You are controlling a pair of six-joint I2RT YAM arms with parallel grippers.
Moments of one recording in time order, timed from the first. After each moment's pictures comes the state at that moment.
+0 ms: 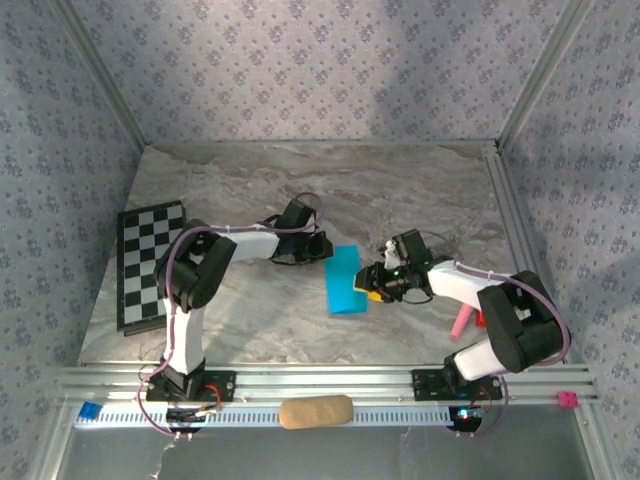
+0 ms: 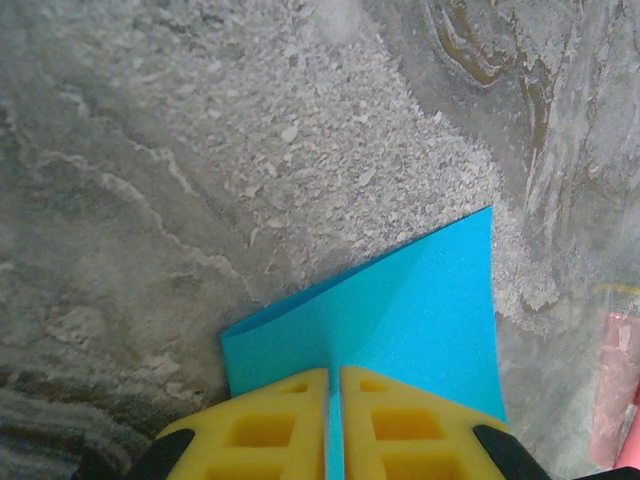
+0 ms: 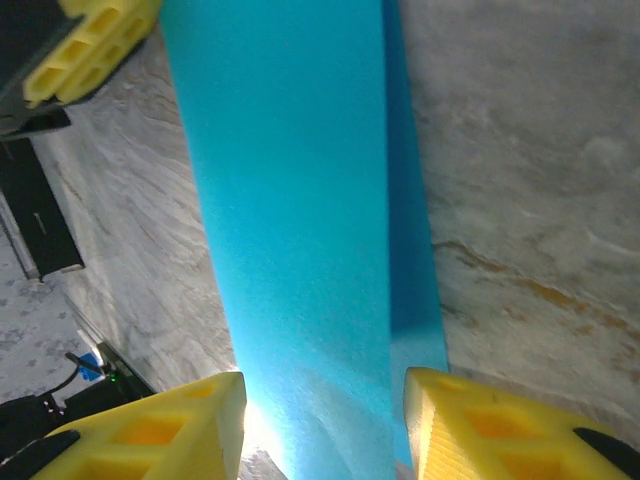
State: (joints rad) left arm -0.64 1.99 1.15 -0.09 0.42 -0.78; right arm 0.40 1.46 0.59 -0.17 -0.65 0.74
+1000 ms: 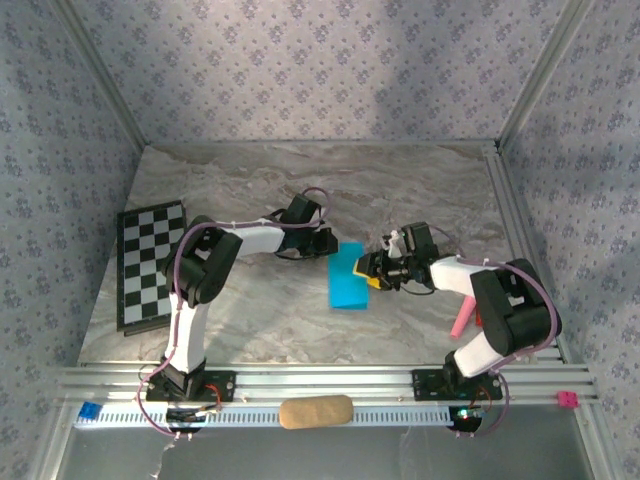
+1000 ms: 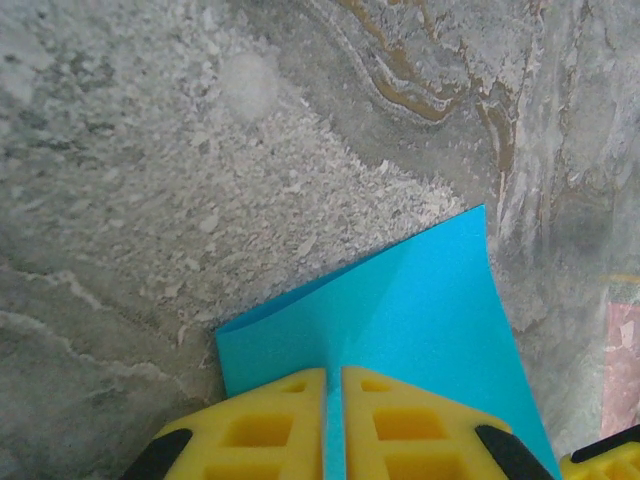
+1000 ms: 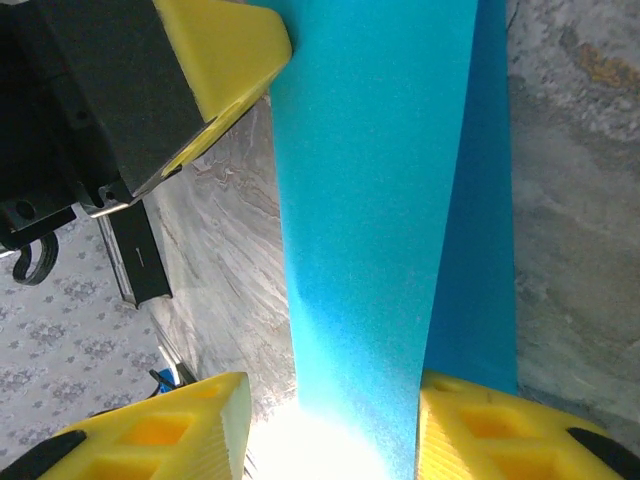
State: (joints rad) left arm -0.64 2.05 1.24 -0.12 0.44 -0.69; right arm 0.31 1.55 0.59 0.05 -0.78 0.79
